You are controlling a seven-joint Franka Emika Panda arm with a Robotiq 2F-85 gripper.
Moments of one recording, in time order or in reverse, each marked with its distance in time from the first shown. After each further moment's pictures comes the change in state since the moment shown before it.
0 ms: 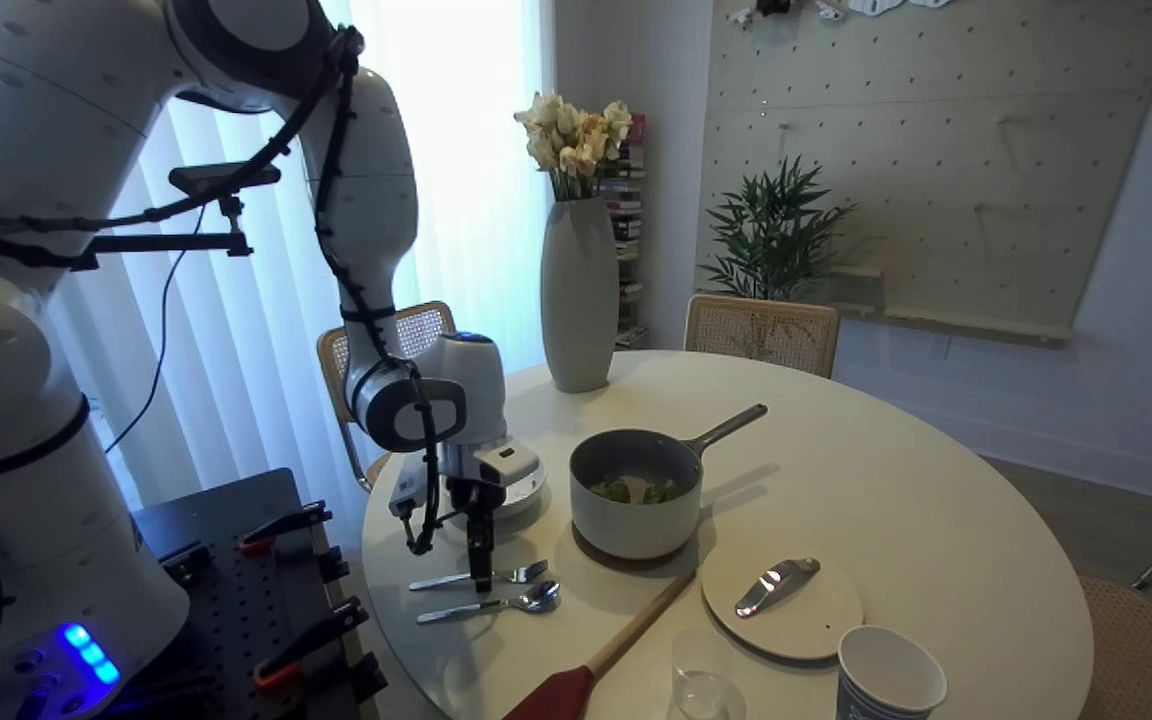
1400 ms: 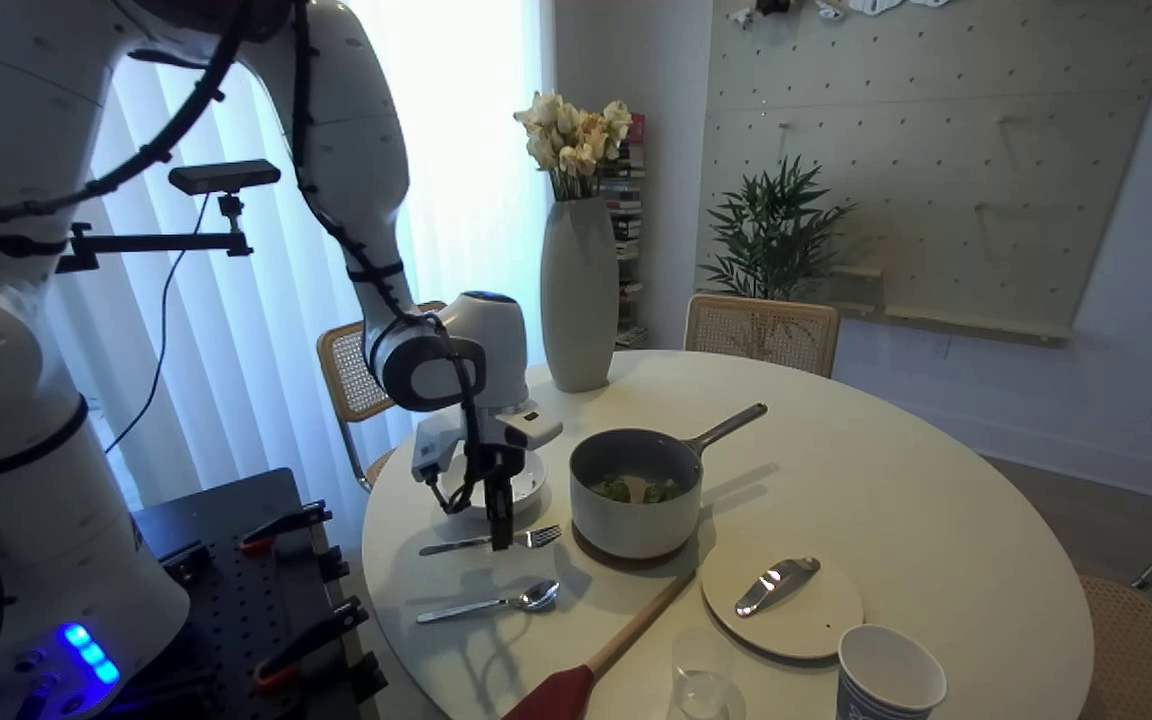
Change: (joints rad) arm -0.046 -0.166 -0.016 0.005 -0.012 -0.169 -0.144
